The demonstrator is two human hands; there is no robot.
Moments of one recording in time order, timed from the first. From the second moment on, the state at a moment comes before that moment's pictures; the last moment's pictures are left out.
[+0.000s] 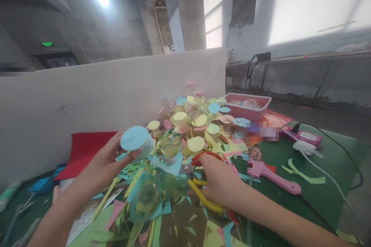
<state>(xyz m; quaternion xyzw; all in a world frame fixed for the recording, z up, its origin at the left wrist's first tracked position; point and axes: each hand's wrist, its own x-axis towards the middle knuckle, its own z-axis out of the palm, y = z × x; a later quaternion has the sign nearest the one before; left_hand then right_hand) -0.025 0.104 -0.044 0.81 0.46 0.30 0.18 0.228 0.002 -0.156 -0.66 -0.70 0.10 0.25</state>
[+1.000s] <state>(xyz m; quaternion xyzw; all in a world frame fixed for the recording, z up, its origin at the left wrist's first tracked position) 0.015 0.070 -0.080 0.90 0.42 0.00 0.10 0.230 0.008 -0.170 -0.61 -0.77 0.00 0.17</state>
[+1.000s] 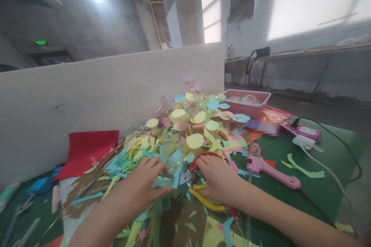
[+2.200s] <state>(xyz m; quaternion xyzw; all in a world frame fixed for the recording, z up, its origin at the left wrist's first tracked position) -0.019 0.124 -0.063 0.76 0.60 0.26 -0.02 0.229 0.008 -0.170 -0.61 -0.76 0.06 0.23</state>
